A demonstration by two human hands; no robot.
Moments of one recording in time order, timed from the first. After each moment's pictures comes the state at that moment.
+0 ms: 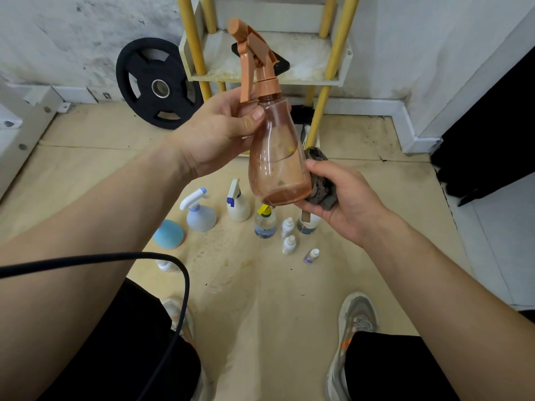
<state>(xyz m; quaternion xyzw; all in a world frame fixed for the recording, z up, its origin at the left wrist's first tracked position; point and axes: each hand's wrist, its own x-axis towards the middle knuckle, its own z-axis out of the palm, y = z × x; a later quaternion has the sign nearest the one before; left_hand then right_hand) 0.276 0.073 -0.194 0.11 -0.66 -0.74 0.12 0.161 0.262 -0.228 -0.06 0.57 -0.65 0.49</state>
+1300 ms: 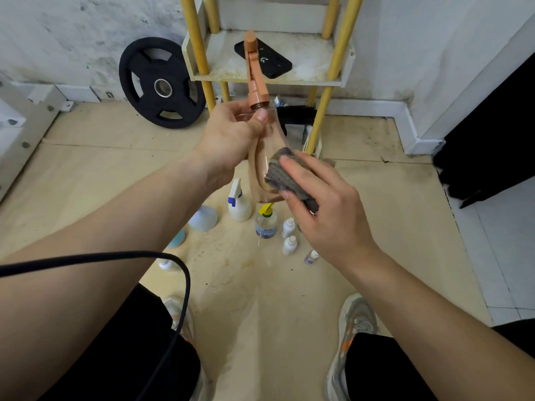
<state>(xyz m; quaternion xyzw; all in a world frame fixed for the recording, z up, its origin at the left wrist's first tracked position) 0.259 0.094 -0.203 0.36 -0.63 -0.64 0.25 0.193 0.276 -0.244 -0.55 0.73 -0.41 -0.03</state>
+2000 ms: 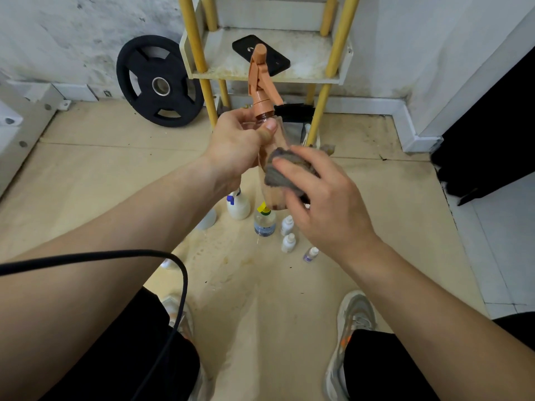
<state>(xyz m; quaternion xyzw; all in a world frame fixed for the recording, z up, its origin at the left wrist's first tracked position) 0.257 0.113 -0.207 0.38 -0.60 -0.66 0.23 0.190 0.270 -0.238 -0.57 0.74 -0.34 -0.07</state>
